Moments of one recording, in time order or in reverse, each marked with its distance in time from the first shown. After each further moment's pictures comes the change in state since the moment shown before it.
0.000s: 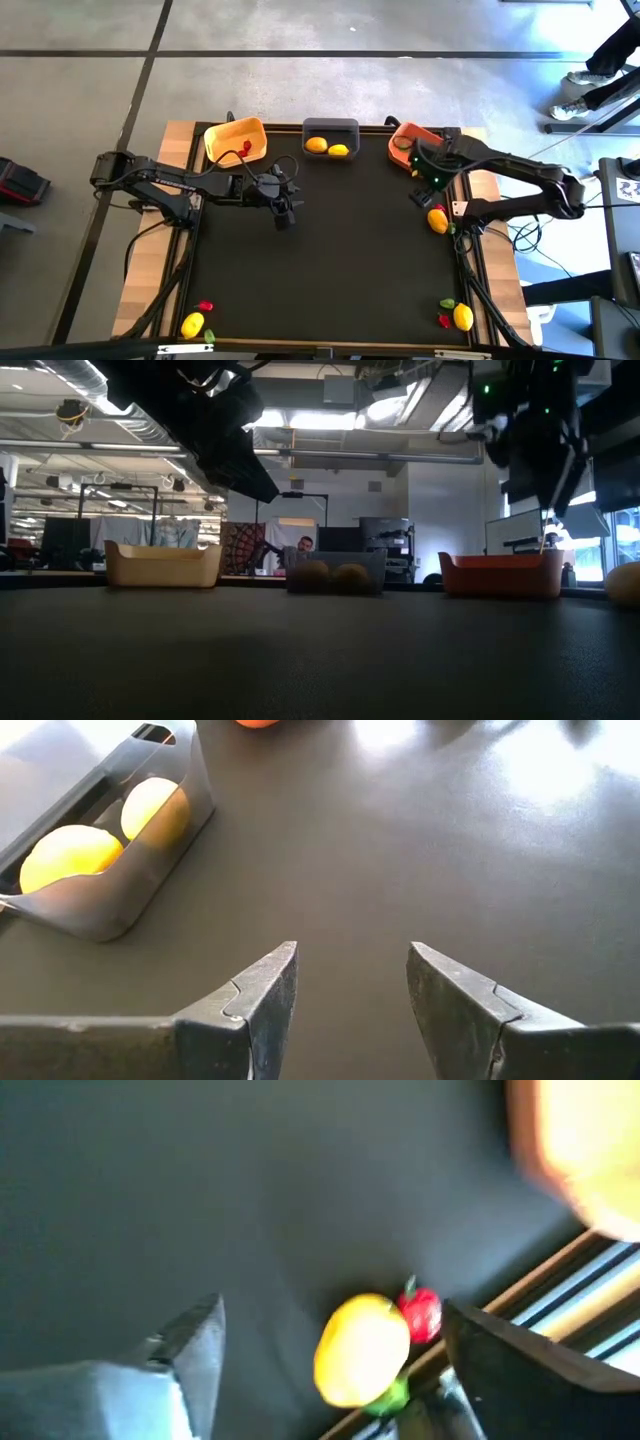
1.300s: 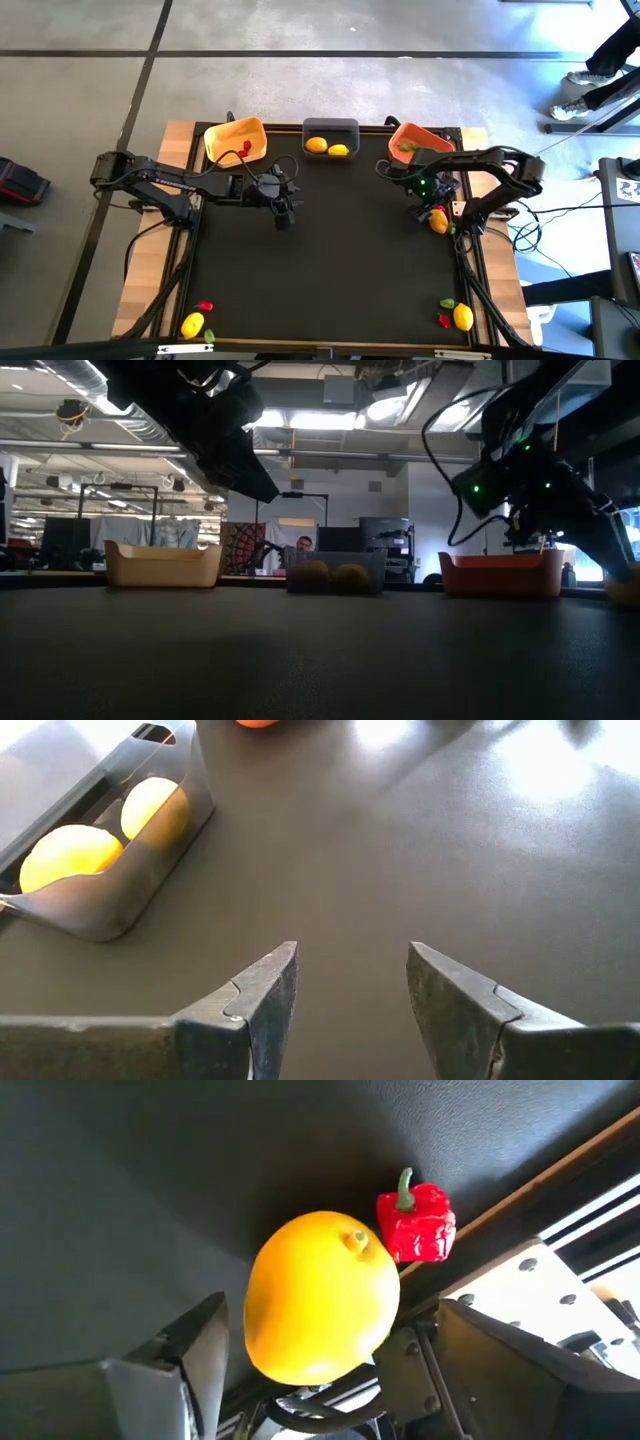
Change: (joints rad) left arm 0.000 0.000 0.000 0.000 0.000 0.000; right arm 0.000 0.390 -0.161 -0.006 -0.014 0.046
